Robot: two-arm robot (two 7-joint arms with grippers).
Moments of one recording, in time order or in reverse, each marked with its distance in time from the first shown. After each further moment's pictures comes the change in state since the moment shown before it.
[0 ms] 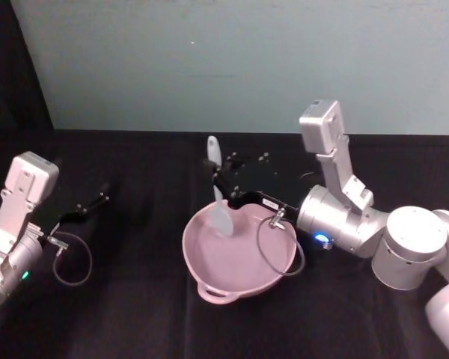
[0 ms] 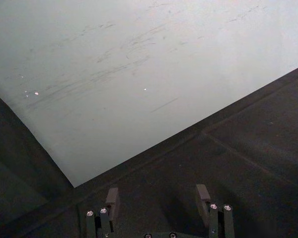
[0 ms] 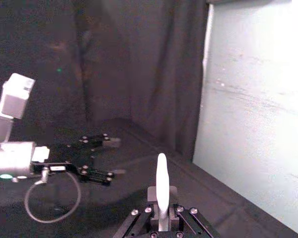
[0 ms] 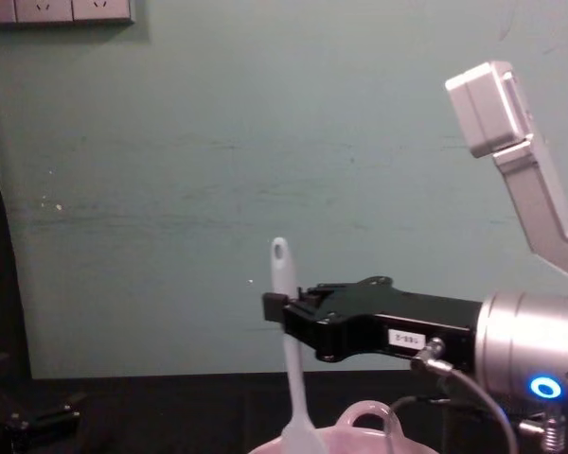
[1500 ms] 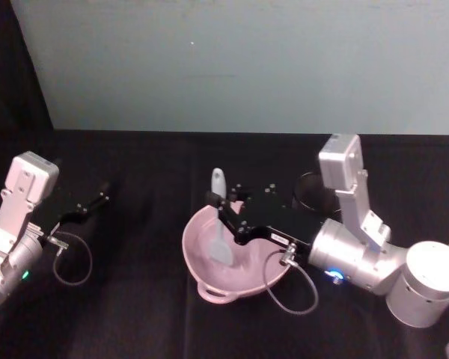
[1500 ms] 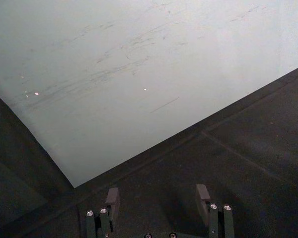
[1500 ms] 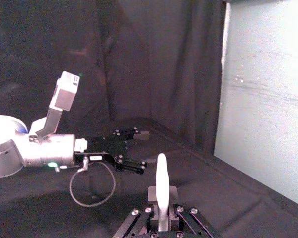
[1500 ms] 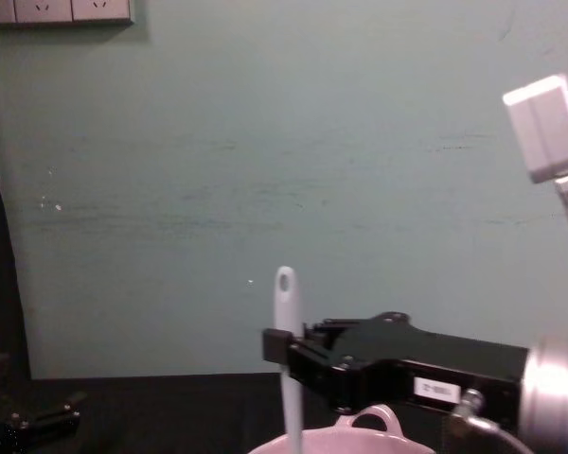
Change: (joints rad) left arm 0.000 0.000 0.000 0.000 0.000 0.000 0.000; right arm -0.130 0.059 0.024 -0.129 0.036 -0.002 0.038
